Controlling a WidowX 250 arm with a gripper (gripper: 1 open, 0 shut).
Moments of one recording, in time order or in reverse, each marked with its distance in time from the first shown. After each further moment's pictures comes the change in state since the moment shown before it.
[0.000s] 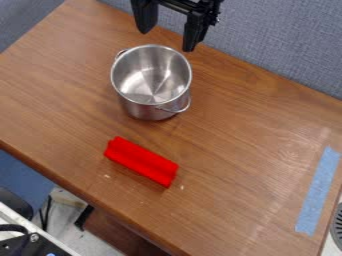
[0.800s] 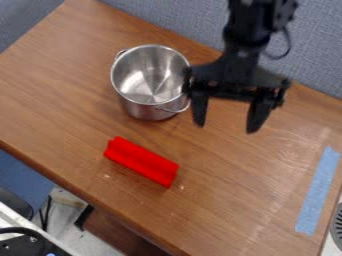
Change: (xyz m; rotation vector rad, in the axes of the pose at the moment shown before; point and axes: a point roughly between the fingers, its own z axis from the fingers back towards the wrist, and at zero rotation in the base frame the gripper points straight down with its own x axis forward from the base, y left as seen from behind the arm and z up) arm -0.028 -0.086 -0.056 -0.067 0.033 0.438
